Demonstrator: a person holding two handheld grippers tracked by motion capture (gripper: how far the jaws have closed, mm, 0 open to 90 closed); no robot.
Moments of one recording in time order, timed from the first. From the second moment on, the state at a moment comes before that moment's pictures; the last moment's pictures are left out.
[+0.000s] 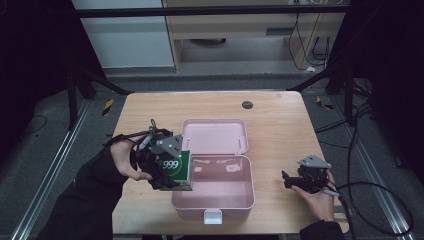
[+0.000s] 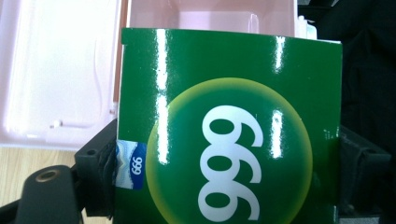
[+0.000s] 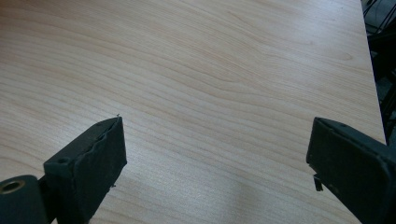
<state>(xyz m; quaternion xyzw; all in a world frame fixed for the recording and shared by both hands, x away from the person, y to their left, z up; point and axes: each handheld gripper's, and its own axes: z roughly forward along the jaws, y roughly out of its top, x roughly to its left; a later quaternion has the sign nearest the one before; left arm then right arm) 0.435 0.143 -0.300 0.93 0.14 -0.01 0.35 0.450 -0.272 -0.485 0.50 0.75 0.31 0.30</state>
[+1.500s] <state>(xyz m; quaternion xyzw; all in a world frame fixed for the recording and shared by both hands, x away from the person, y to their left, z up) 0.446 0.100 -0.372 0.92 0.18 -0.03 0.35 0.451 -0.269 -0.488 0.49 0.76 0.30 0.30</state>
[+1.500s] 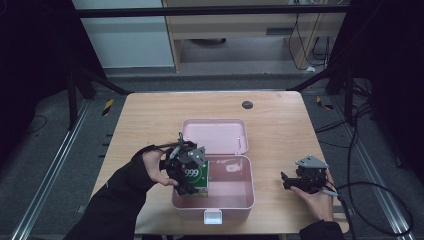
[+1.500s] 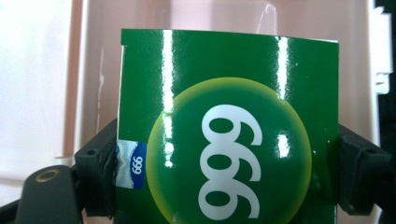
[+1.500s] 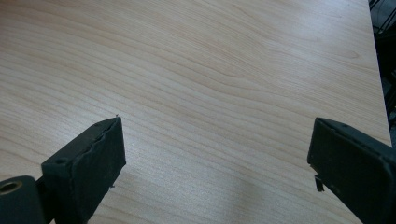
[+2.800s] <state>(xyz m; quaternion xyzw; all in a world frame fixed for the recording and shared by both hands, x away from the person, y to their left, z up) 0.438 0.118 -0.364 0.88 0.21 -0.01 0.42 0.451 -0.270 -0.487 0.50 0.76 0.29 0.30</state>
